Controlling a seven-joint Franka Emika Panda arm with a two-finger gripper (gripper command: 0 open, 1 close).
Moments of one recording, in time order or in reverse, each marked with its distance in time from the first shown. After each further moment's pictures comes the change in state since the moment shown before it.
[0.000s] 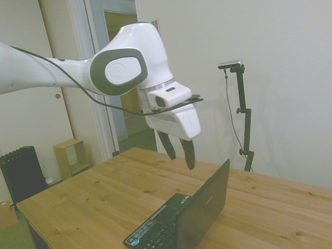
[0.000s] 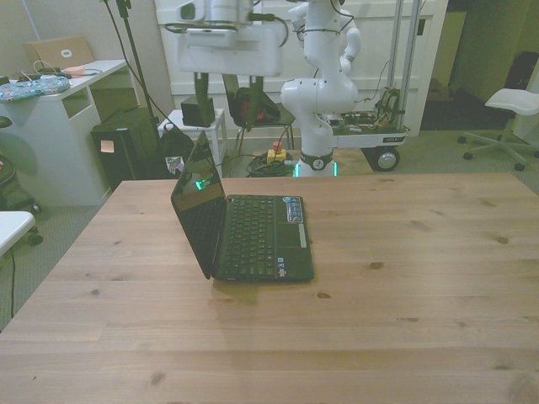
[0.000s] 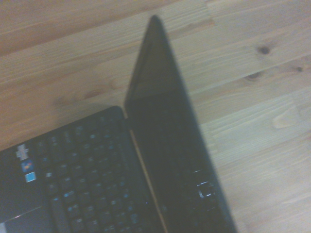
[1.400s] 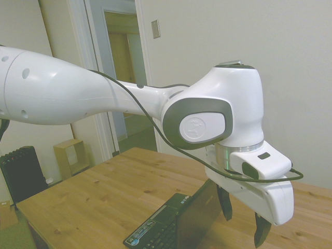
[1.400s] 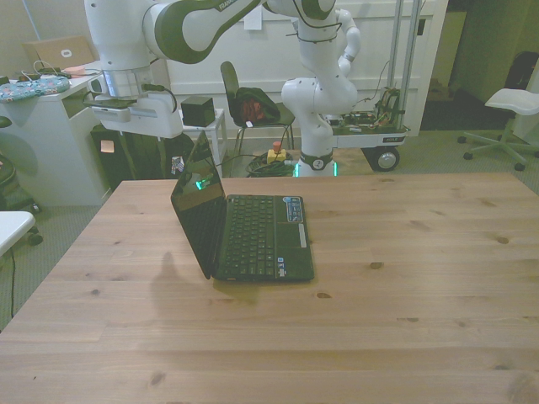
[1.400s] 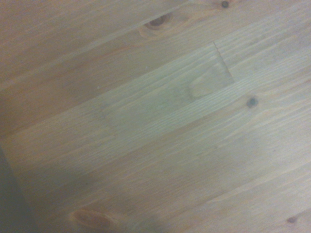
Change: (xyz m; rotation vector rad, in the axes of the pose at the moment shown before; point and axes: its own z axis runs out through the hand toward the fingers) arm 0.102 0.075 0.115 -0.076 -0.124 0.066
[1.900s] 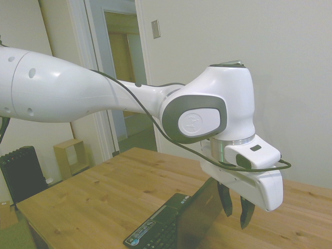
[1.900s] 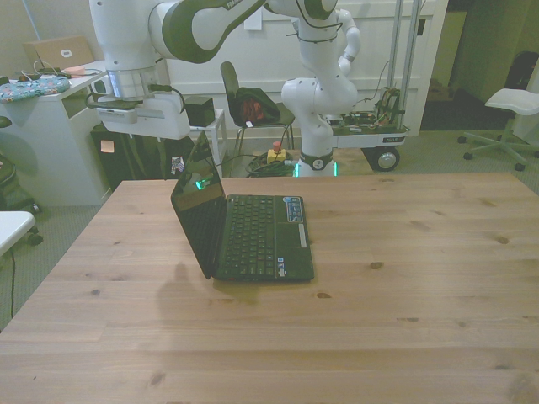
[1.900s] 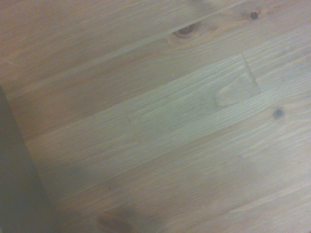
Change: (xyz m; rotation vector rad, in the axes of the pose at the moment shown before) arm -0.011 -0.021 0.001 0.004 -0.004 -0.039
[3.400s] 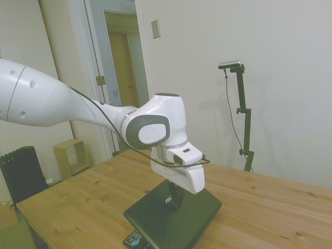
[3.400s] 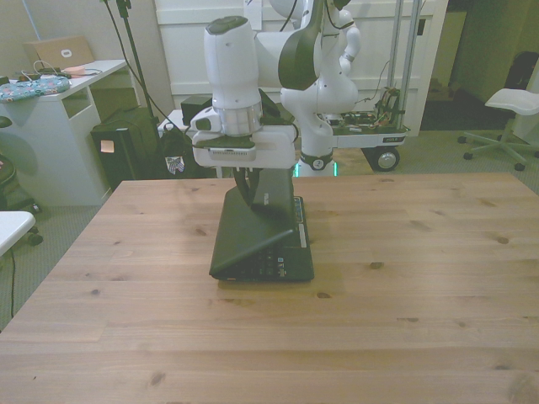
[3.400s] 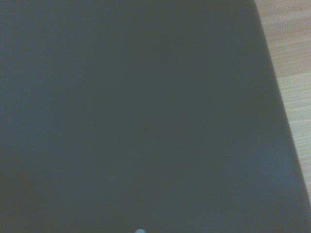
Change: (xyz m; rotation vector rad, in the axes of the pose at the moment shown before) arm -0.166 -0.103 0.071 -0.049 -0.063 -0.197
